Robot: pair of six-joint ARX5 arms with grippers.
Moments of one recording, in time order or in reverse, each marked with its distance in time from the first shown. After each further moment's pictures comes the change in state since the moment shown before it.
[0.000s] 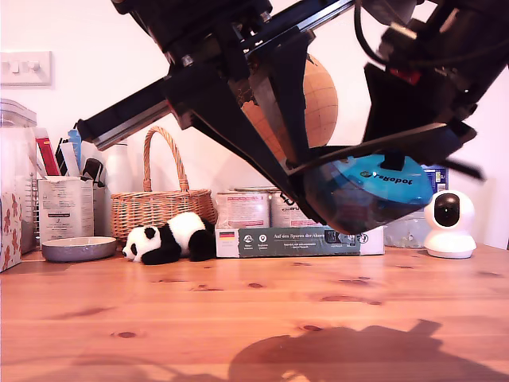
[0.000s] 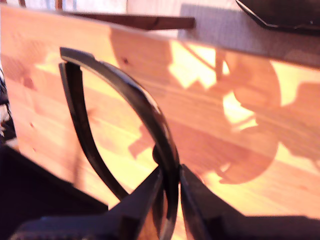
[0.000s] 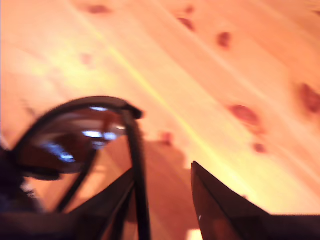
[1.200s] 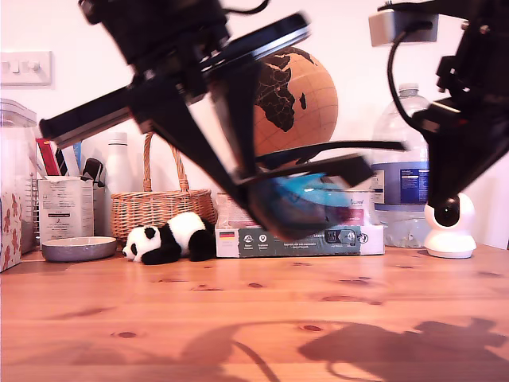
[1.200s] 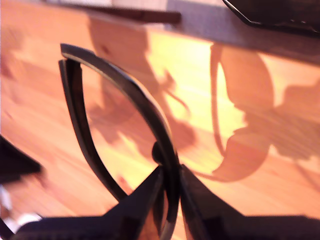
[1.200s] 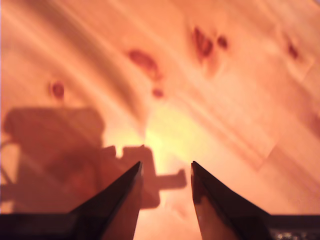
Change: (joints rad) left arm 0.101 -0.013 0.000 -0.076 -0.051 0.003; right arm -0.001 0.000 0.000 -0.125 0.330 -0.055
